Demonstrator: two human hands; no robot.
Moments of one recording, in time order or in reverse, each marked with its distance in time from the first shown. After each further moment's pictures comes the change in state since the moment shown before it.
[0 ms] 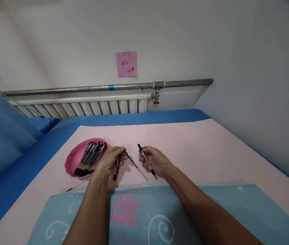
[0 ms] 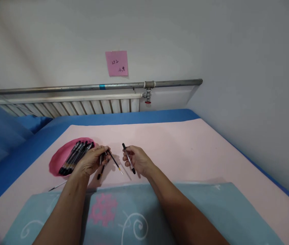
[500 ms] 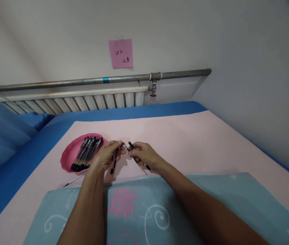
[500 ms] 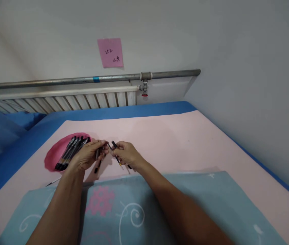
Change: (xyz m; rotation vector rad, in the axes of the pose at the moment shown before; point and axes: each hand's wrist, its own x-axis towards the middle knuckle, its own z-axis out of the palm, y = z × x) left_hand -0.003 0.002 0.001 0.093 0.012 0.005; right_hand -0.004 0.008 0.016 -0.142 -0.029 -0.068
